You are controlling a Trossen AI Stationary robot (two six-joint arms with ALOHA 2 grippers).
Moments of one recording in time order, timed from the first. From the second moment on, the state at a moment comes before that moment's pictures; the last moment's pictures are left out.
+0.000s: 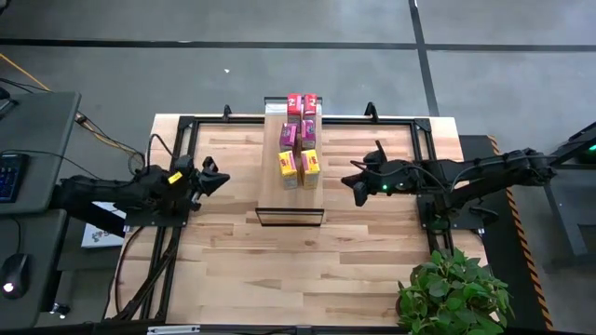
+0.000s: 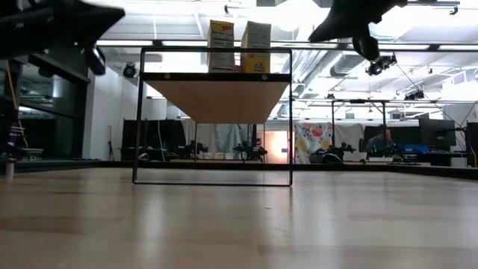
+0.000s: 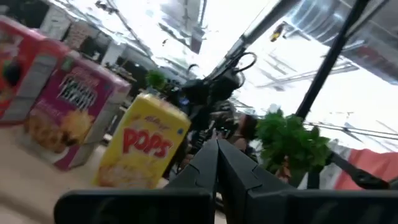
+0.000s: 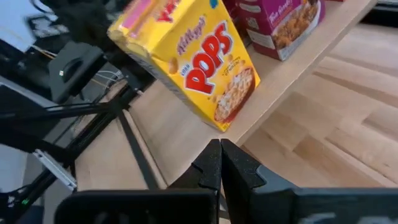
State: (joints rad) left arm 0.00 0.20 0.03 0.51 -0.09 -0.49; right arm 0.10 1.03 0.82 -0.29 0.31 0.81
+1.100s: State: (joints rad) left arm -0.04 0.18 0.01 0.36 -0.17 -0.49; right arm -0.02 0.00 0.04 0.12 -0.04 0.48
